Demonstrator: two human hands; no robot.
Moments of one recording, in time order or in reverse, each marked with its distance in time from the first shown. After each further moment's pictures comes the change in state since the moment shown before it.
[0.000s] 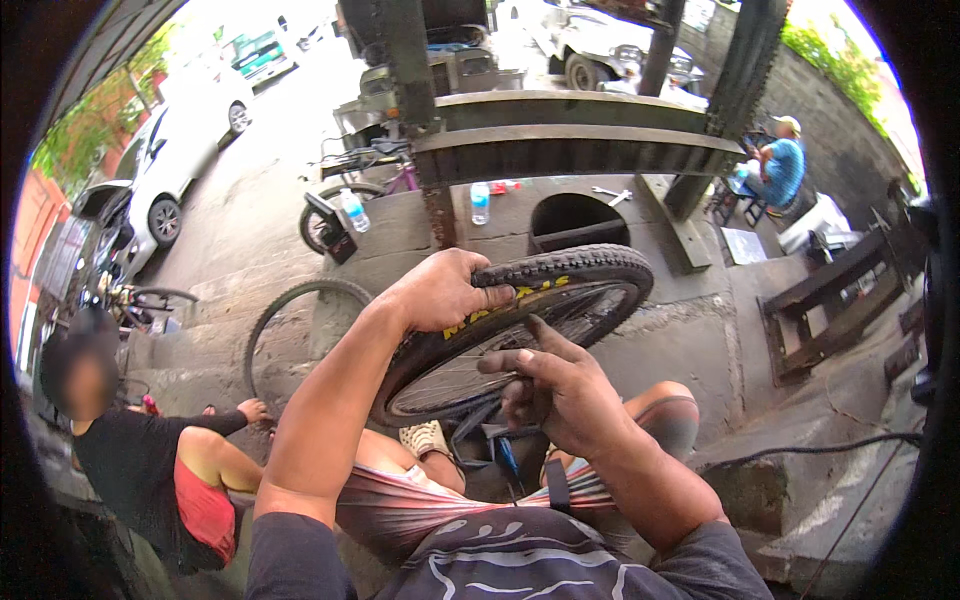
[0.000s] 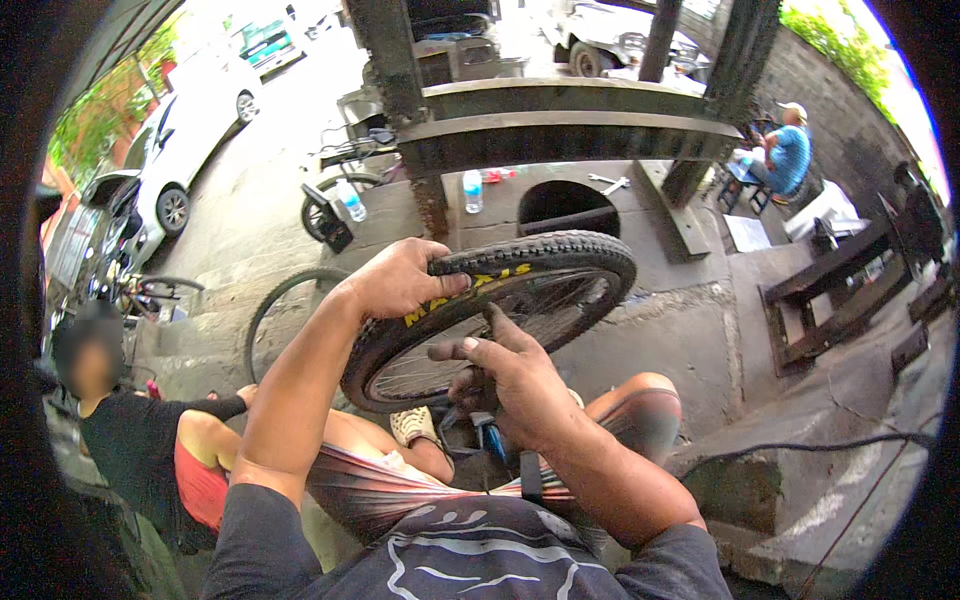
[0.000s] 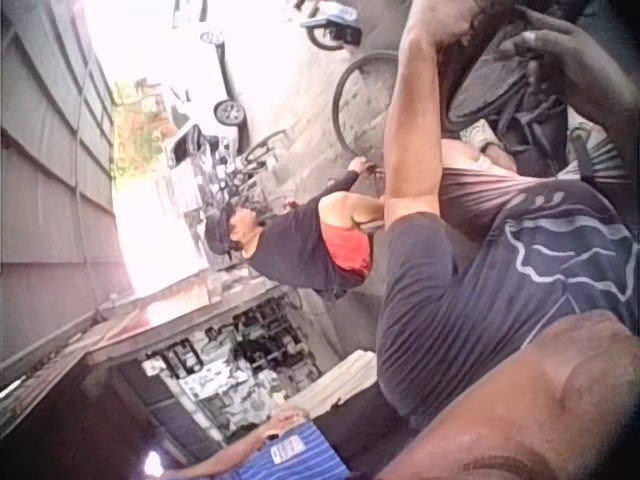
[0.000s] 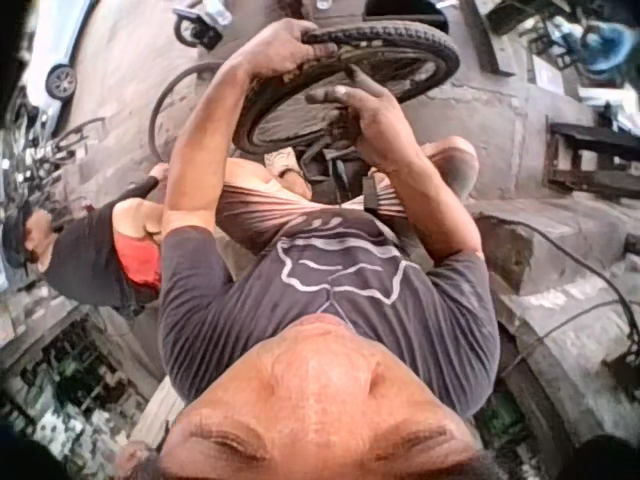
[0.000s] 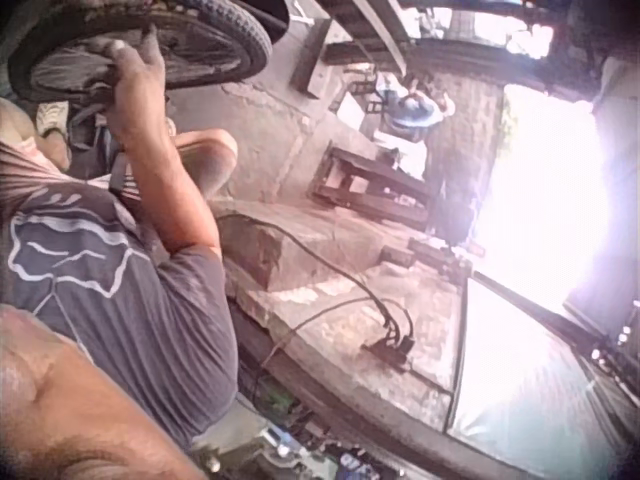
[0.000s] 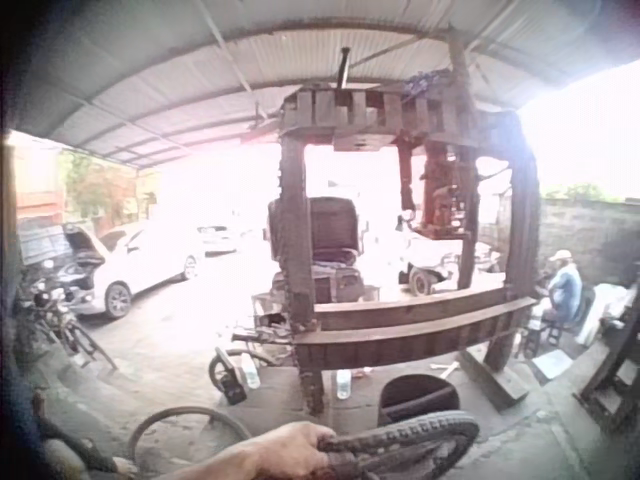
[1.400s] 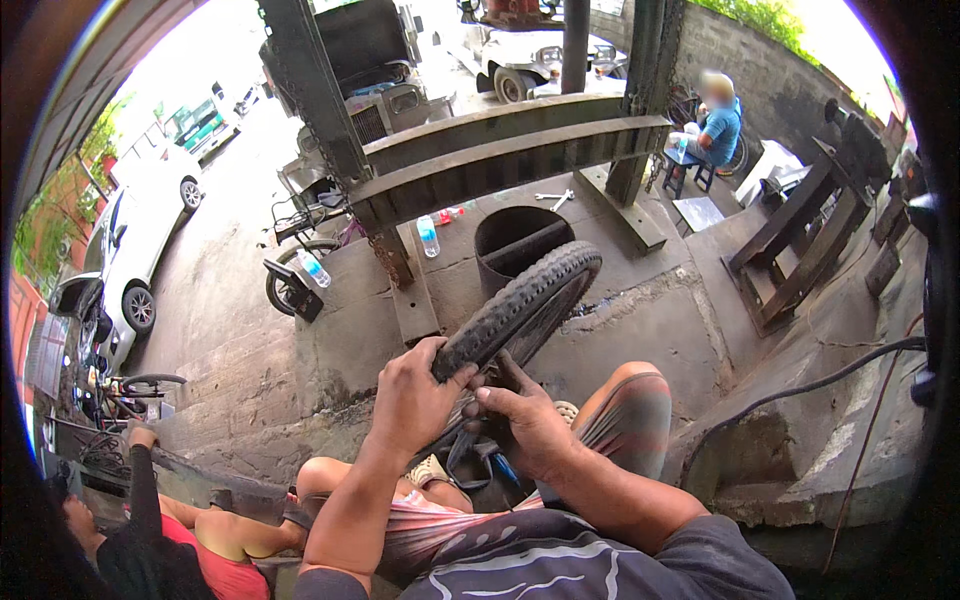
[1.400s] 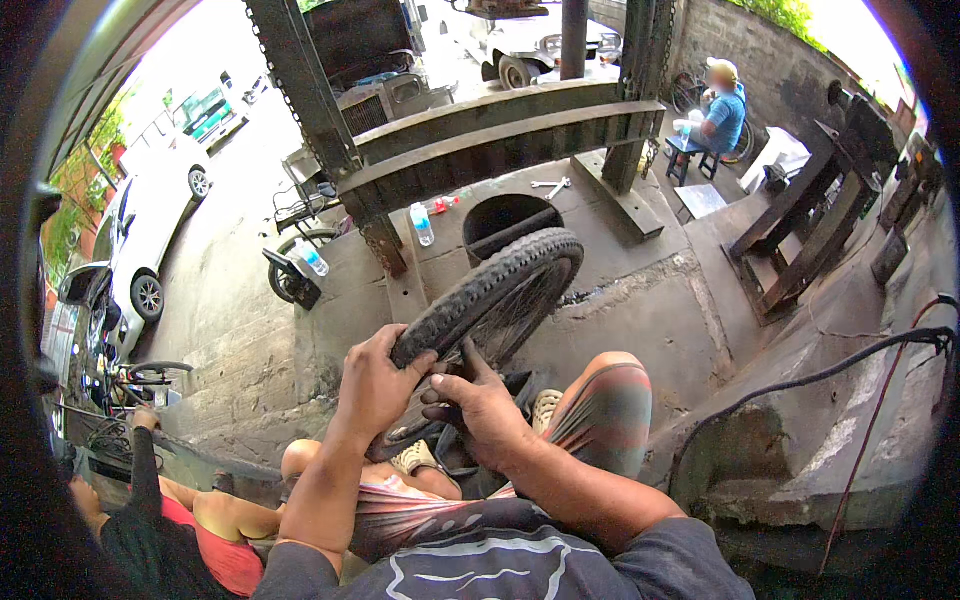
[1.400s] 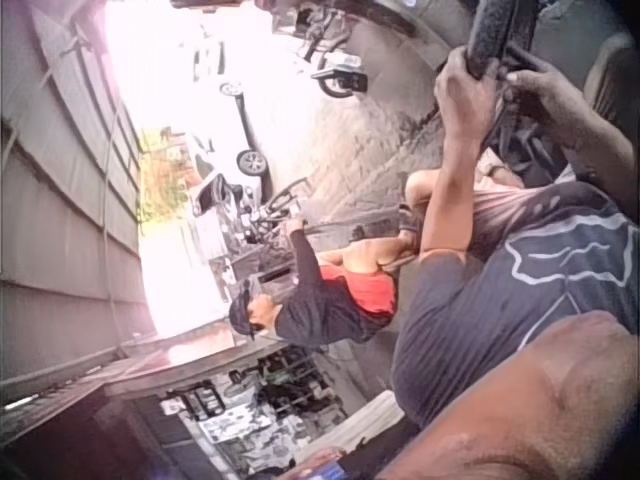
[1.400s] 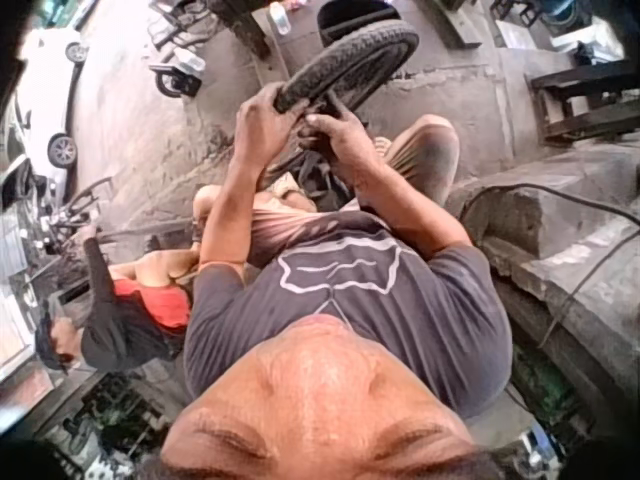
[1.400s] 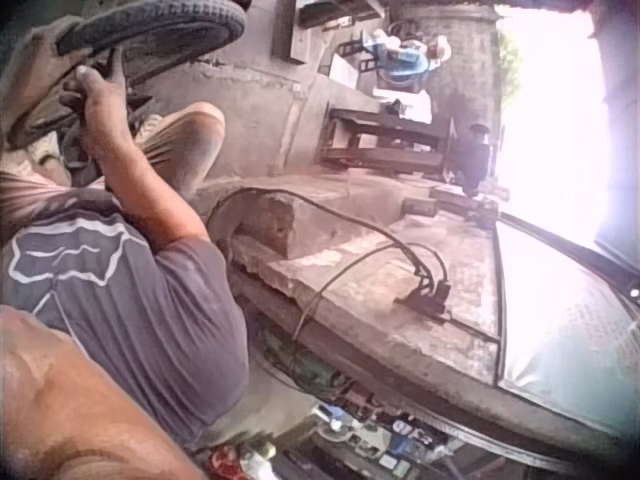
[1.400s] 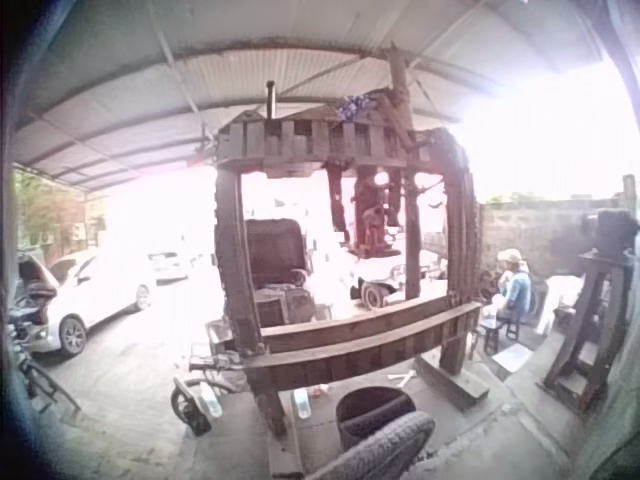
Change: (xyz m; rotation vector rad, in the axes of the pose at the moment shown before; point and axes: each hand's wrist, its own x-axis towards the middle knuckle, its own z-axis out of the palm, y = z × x) left_hand -0.065 0.021 0.093 0.041 0.503 0.101; right_hand -0.013 0.047 -0.016 0.241 0.168 -0.116
